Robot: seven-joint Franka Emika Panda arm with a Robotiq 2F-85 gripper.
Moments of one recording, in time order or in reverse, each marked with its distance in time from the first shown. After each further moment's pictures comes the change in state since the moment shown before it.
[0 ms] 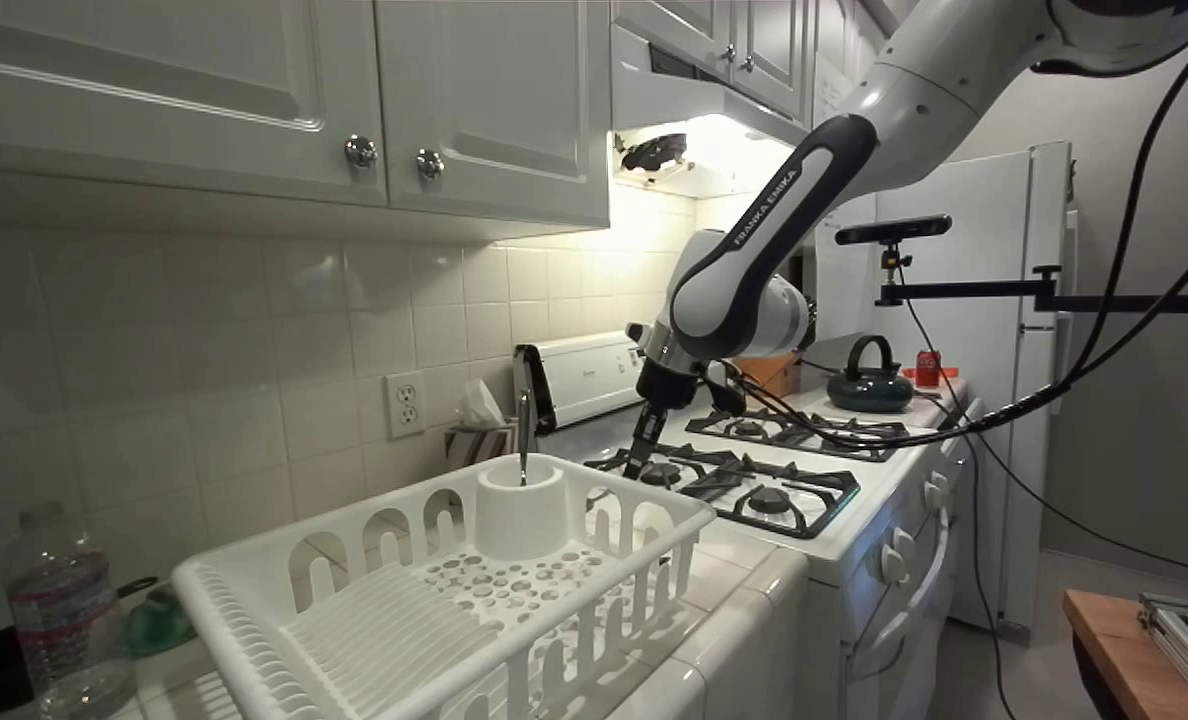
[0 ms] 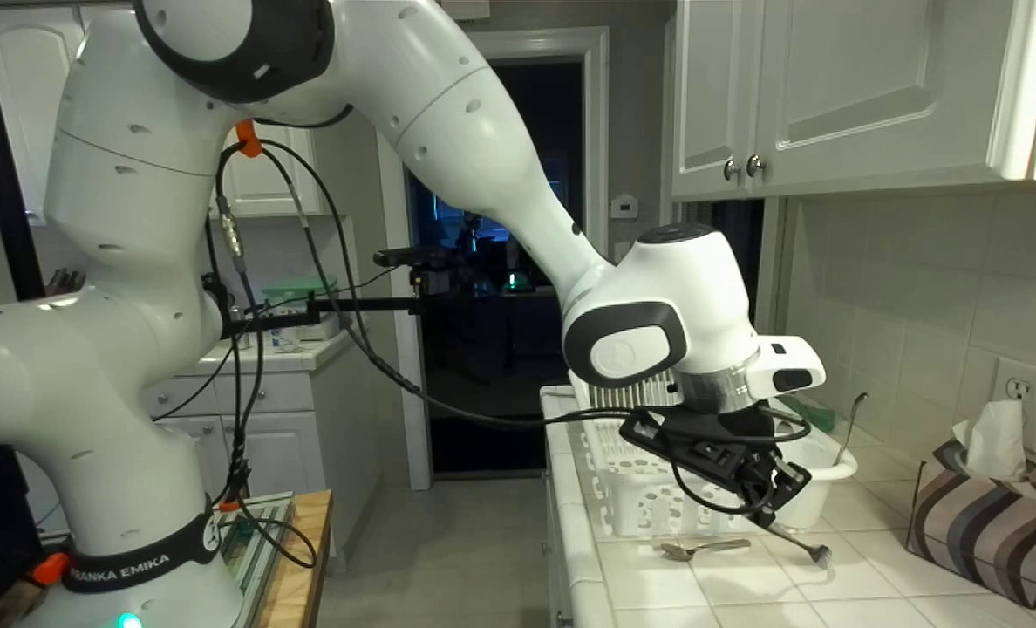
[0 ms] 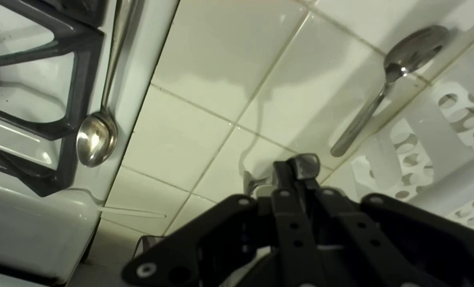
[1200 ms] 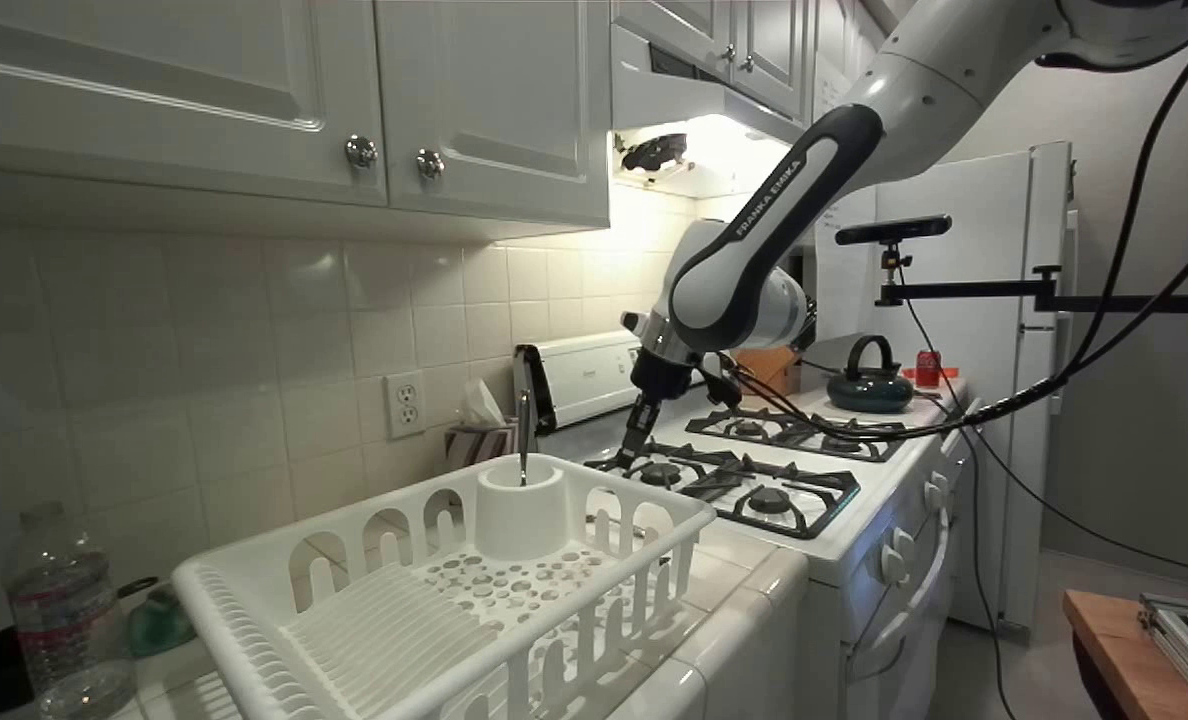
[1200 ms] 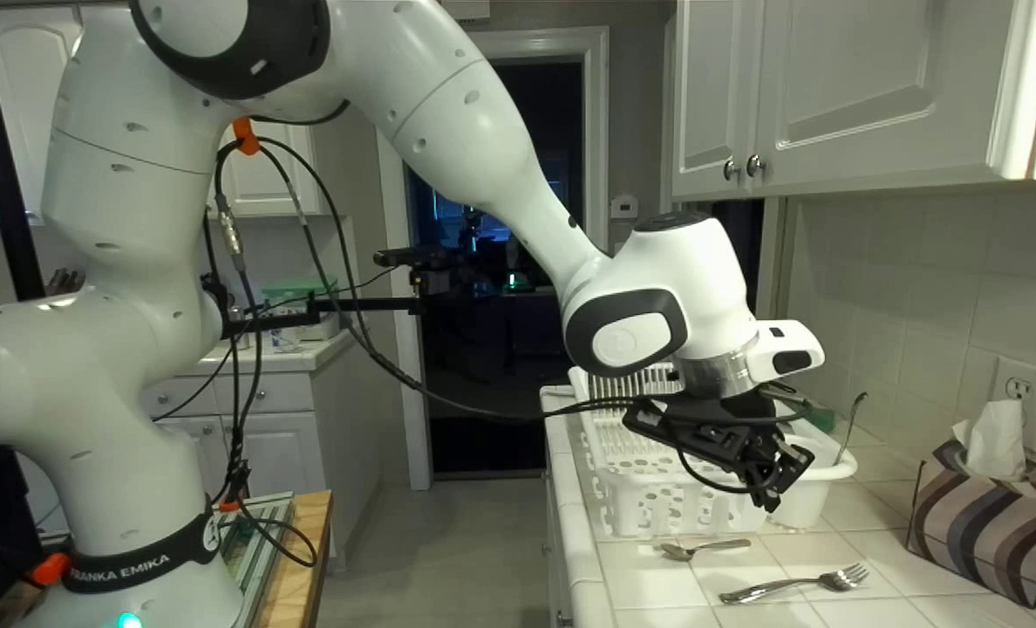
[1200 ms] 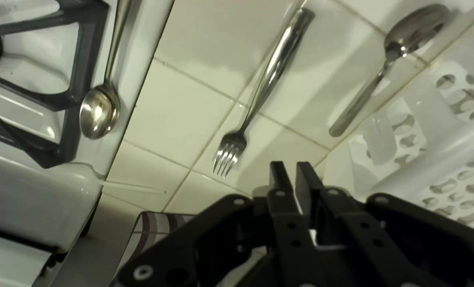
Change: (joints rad) arm -0.004 -0.021 0.015 0.005 -0.027 0.008 0.005
